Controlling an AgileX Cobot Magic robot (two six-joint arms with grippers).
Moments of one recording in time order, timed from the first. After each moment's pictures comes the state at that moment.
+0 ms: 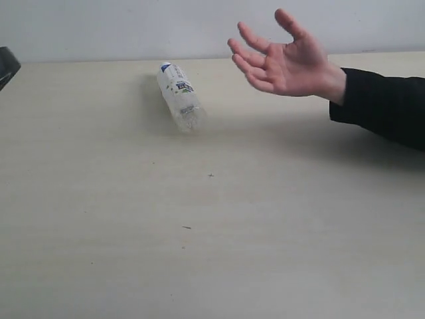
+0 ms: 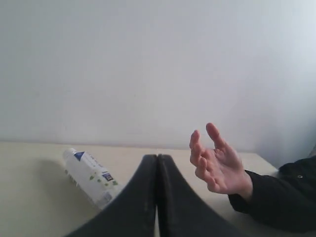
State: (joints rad) left arm -0.32 0.89 -0.28 0.11 -0.53 -0.46; right arm 0.43 0.14 -0.17 -0.08 0.13 0.13
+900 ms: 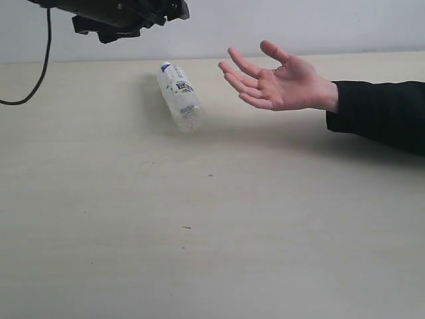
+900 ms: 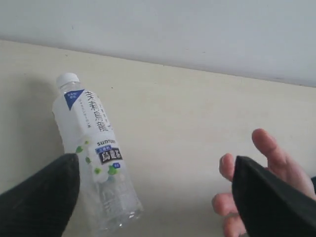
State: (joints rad) left arm -0.40 1.82 -1.42 0.10 0.31 -0.64; right arm 0.43 0.14 -0.17 -0.08 0.13 0.13
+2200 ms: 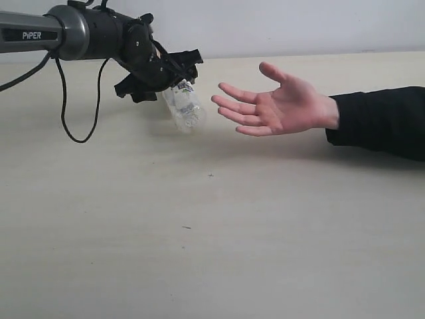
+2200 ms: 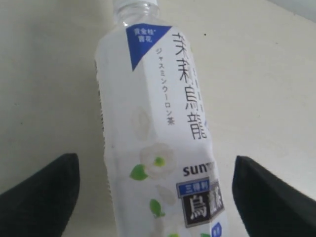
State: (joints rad) left arm -0.34 2.34 -1.77 0.10 0.44 -0.79; right arm 0.43 0.14 -0.17 -0.08 0.13 0.13
